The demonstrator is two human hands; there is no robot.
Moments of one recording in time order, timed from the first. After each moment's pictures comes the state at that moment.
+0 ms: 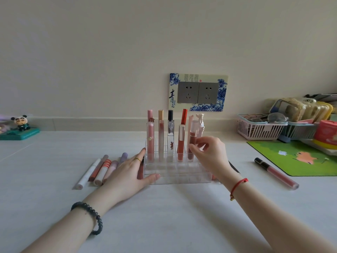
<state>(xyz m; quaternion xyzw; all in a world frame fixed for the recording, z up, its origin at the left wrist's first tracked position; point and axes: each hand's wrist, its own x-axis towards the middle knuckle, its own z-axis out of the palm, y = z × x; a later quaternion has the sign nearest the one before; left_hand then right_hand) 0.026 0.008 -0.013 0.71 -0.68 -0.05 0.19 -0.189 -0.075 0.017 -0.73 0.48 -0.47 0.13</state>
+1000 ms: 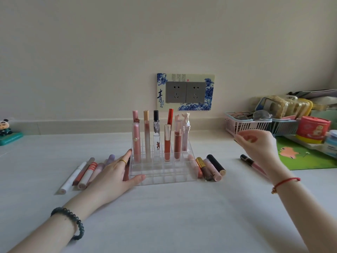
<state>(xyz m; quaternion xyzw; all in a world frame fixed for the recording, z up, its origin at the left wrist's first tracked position) 0.030 0.003 -0.015 0.72 -0.67 -0.07 0.19 -0.320 -0.084 0.035 -0.62 0.59 -0.52 0.03</state>
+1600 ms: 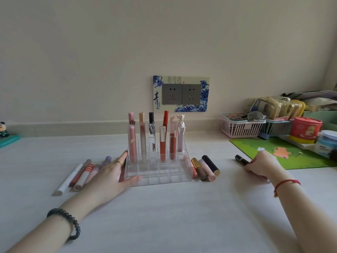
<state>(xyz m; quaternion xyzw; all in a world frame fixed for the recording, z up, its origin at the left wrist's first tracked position) 0.025 0.010 -0.011 0.71 -0.67 -0.07 0.19 -0.362 -0.092 0.011 -0.58 0.79 -0.17 0.10</state>
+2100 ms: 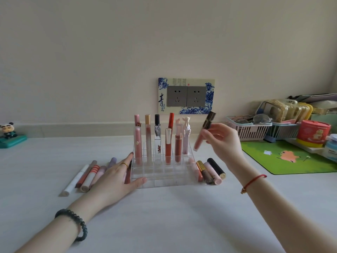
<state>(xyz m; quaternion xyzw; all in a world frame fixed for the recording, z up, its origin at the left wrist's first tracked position) 0.026 0.009 -0.012 0.72 -0.67 -0.07 0.17 -0.245 -0.064 0.051 -0.66 0.40 -0.59 0.24</state>
